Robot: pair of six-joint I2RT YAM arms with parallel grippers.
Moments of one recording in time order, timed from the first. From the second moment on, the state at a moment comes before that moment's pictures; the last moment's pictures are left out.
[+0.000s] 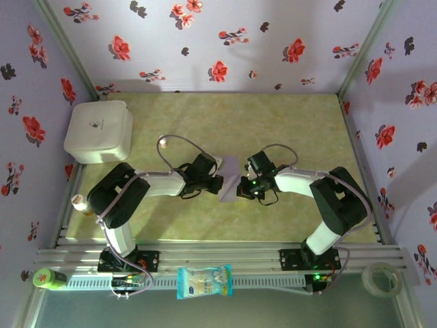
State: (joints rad) left arm -0.81 1.79 0.87 0.03 0.12 -0.40; right arm 0.58 1.62 0.74 -0.27 -0.44 0.71
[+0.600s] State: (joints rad) left arm -0.81 1.79 0.87 0.03 0.10 -0.39; right arm 0.58 1.62 0.74 -0.27 -0.44 0.71
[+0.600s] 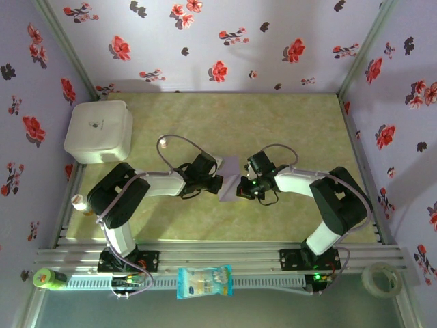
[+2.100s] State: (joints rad) left arm -0.81 1.80 0.89 0.03 0.09 -0.39; right arm 0.58 1.63 0.74 -0.27 -0.44 0.71
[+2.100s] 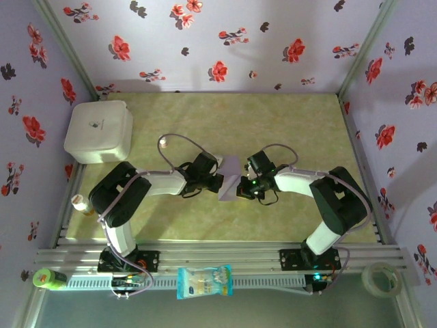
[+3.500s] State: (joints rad) left arm -0.81 1.80 0.88 0.03 0.10 -0.41; right arm 0.58 1.61 0.74 -0.27 -0.43 0.74
